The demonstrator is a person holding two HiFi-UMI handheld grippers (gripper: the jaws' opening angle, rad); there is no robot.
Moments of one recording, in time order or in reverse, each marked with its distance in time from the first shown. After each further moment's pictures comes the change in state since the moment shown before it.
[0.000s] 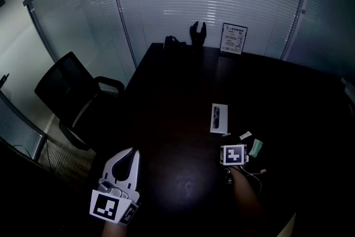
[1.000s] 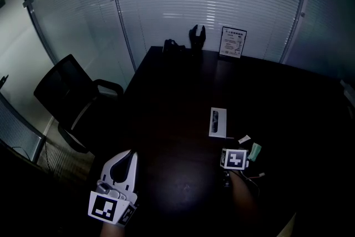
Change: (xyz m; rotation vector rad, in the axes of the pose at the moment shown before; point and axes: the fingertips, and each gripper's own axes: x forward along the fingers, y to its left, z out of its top) left arm 0.005 0.006 0.002 0.016 -0.014 -0.002; right arm -0.001 -0.007 0.003 0.111 -0.049 -0.002
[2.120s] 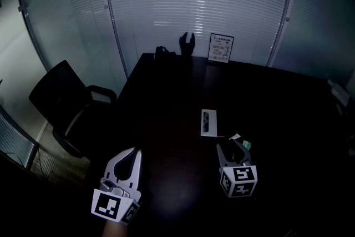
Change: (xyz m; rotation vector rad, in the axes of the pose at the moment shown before) left arm -0.011 -0.026 0.018 -0.041 -0.061 -0.087; right arm -0.179 0.049 0.067 -0.127 -0.594 0.170
